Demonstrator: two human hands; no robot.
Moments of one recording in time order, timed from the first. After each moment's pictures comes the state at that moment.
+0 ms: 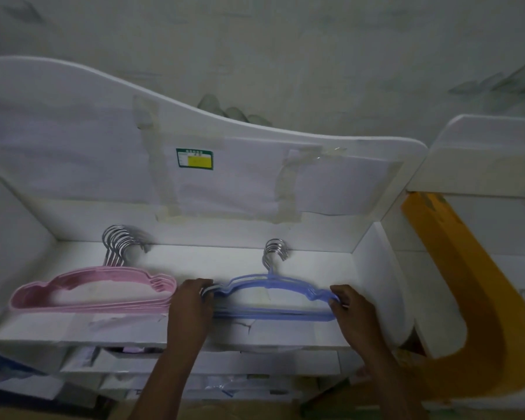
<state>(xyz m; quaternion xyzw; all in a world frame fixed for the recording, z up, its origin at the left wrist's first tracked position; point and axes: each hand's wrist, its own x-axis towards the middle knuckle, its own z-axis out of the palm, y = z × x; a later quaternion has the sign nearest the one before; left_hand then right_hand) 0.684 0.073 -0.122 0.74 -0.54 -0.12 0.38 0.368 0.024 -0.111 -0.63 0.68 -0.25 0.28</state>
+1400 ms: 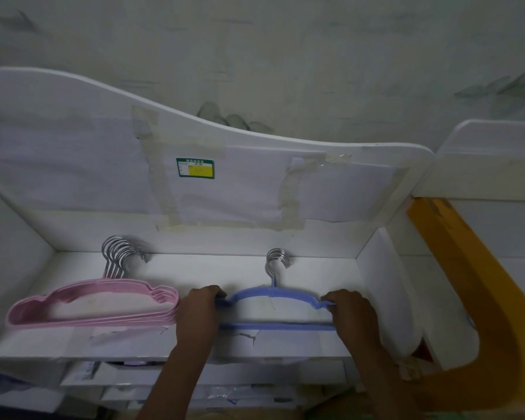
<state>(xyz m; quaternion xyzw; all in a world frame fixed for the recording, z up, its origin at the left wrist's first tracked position) 0.686 0.049 -0.115 0.78 -0.57 -0.18 0.18 0.381 0.000 -0.123 -0.73 0.67 -0.12 0.11</state>
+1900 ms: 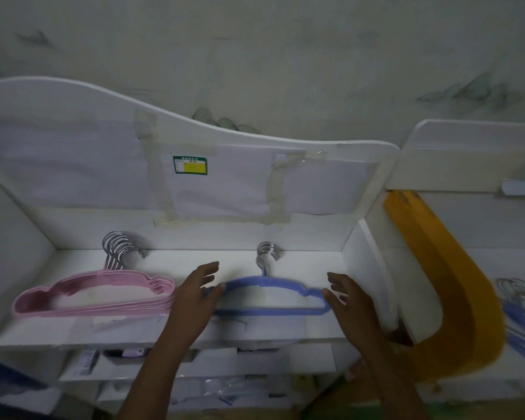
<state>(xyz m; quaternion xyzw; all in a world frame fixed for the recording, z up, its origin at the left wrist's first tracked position) 0.673 0.087 -0.074 0.64 -0.51 -0.34 0.45 0.360 0.048 -0.085 -0.62 0.64 -0.32 0.32</state>
